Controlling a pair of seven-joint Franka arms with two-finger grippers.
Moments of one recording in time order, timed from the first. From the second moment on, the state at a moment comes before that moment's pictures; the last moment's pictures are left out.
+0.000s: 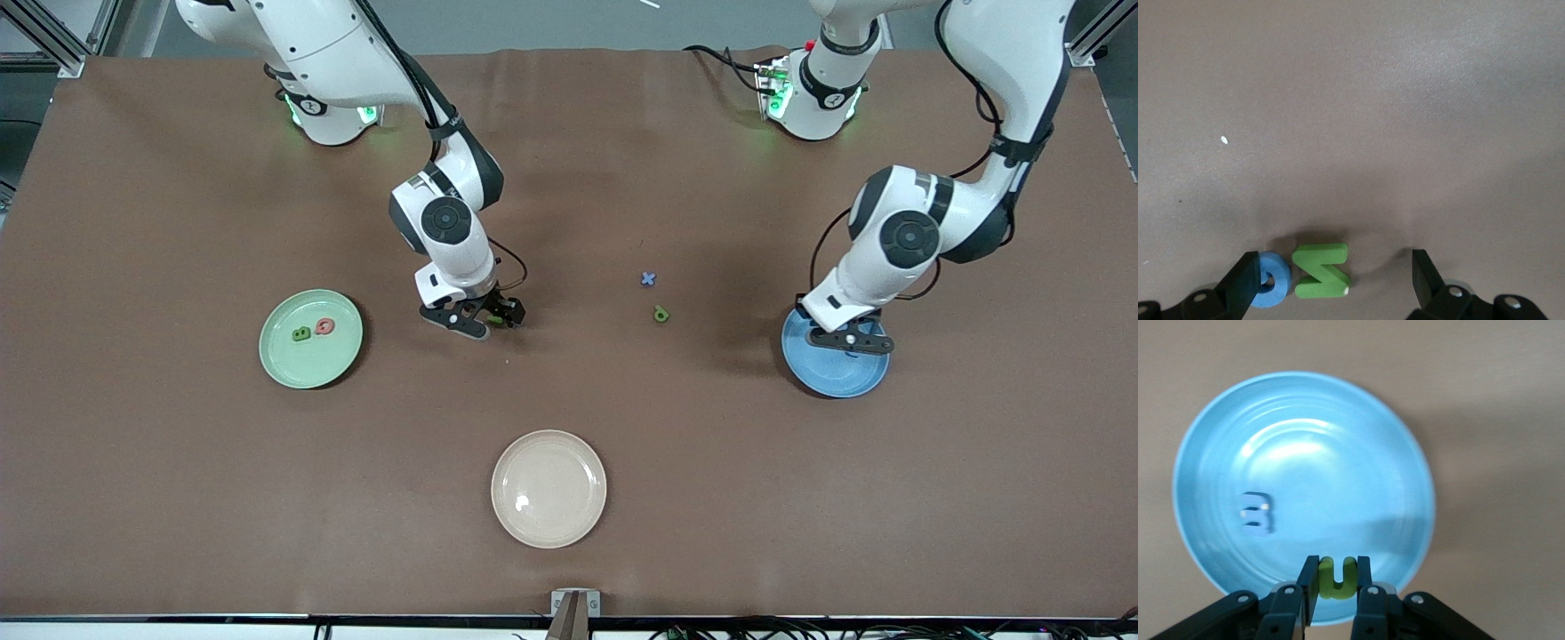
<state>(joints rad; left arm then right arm) 0.25 0.27 -0.38 -2.29 0.28 2.48 -0.16 0.67 0.54 -0.02 -2.05 0.00 2.64 1.05</state>
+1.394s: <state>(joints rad) 0.34 0.36 -0.38 -2.35 0.29 2.65 -0.05 0.69 0.57 -0.06 -2.03 -0.02 2.64 1.01</state>
